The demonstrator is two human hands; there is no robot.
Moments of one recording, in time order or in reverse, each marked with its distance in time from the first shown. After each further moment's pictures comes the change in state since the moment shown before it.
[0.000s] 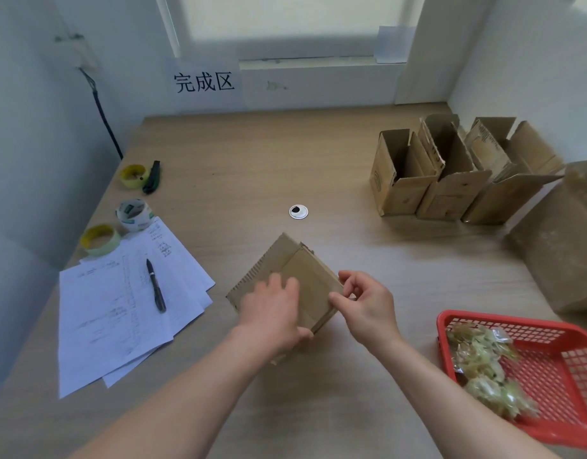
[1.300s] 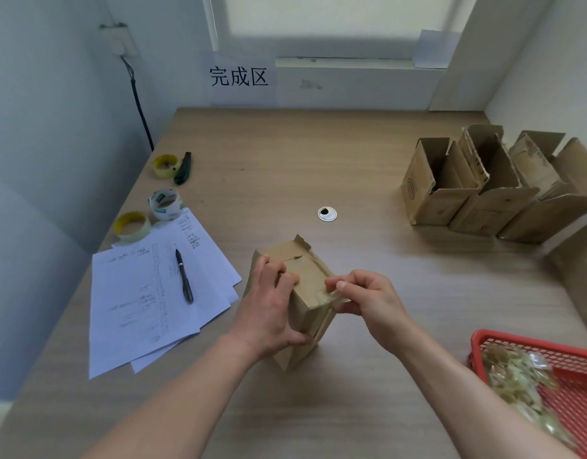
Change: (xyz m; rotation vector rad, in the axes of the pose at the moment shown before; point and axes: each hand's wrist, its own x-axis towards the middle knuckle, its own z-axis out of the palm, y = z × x) left_hand -0.003 -0.075 0.030 -0.365 0.317 0.157; right_hand 0.012 -0.049 0.029 0.271 -0.392 0.210
